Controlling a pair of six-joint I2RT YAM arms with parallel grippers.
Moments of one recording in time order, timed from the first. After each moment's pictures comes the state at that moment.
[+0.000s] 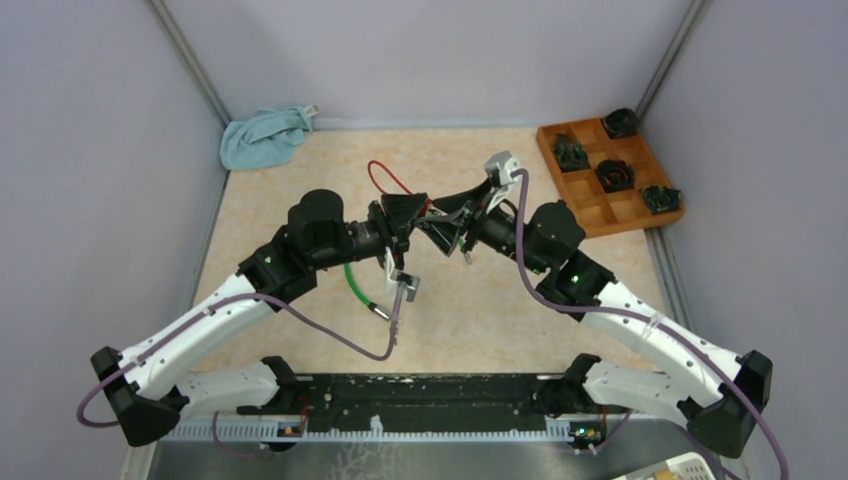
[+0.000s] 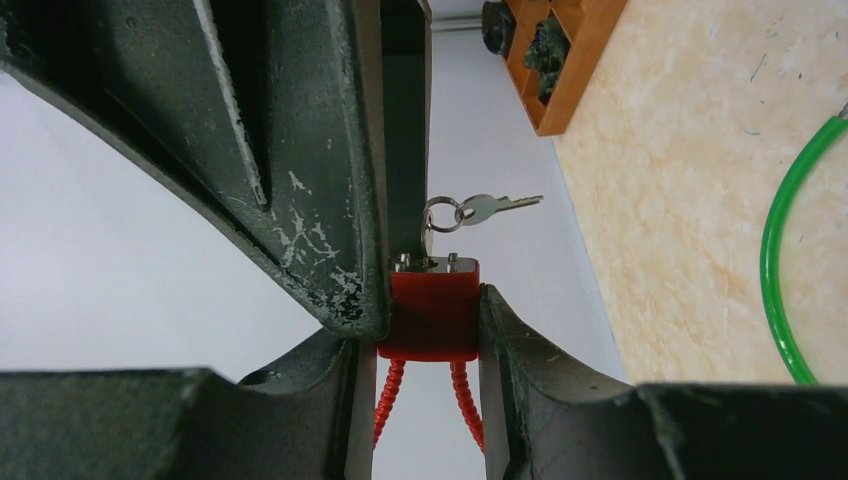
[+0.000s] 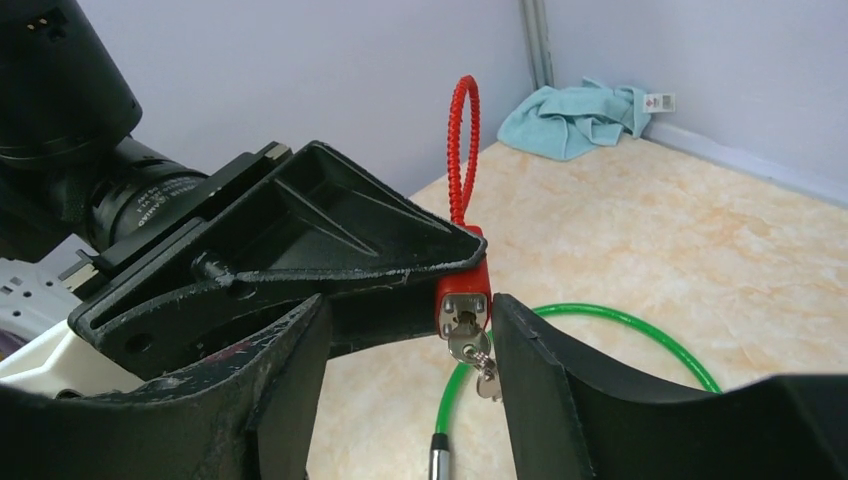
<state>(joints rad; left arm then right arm) -0.87 1.07 1.09 -0.22 0.32 1.62 0.82 0.96 0.91 0.21 -0.18 0.32</state>
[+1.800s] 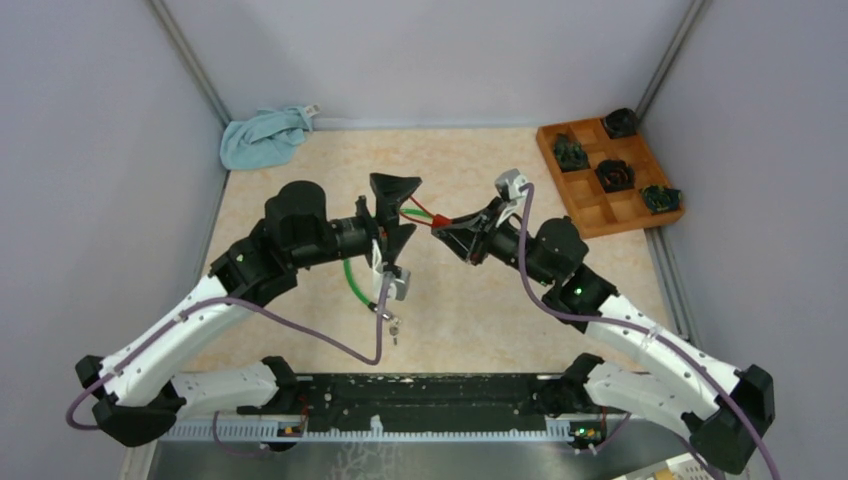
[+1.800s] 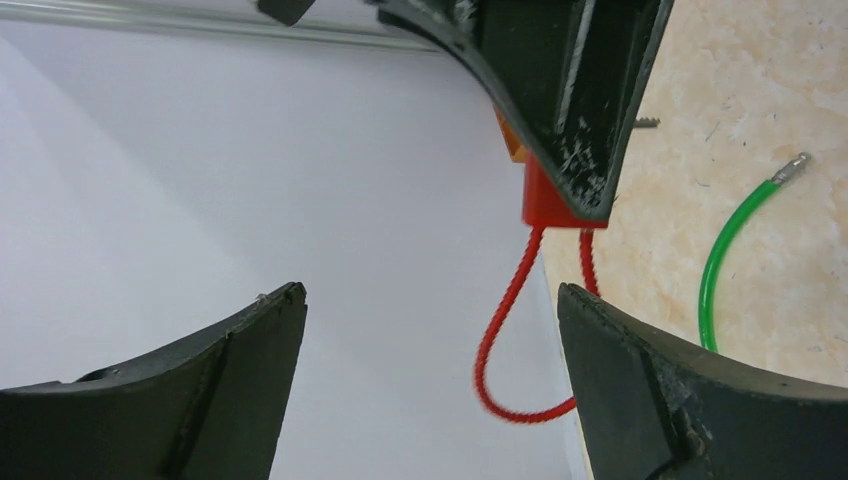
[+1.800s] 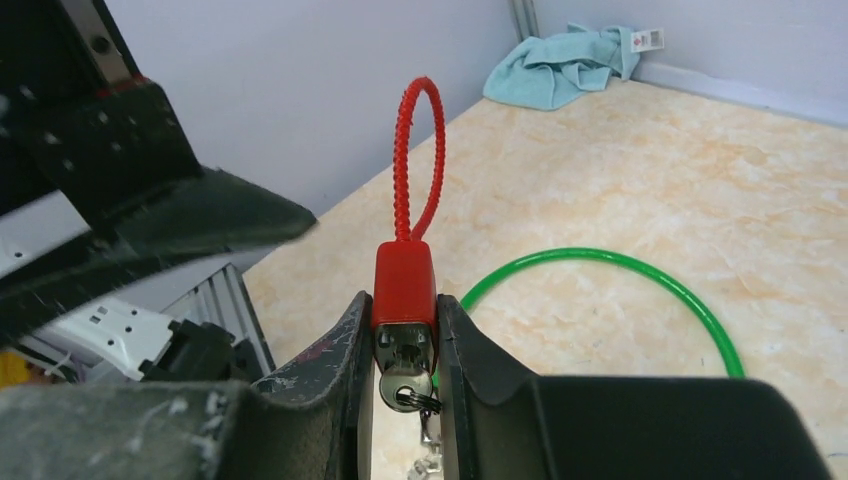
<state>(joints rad) -0.90 1.05 1.23 -0.39 0.31 1.44 0.78 0.91 0.75 0.26 -0.19 0.37</state>
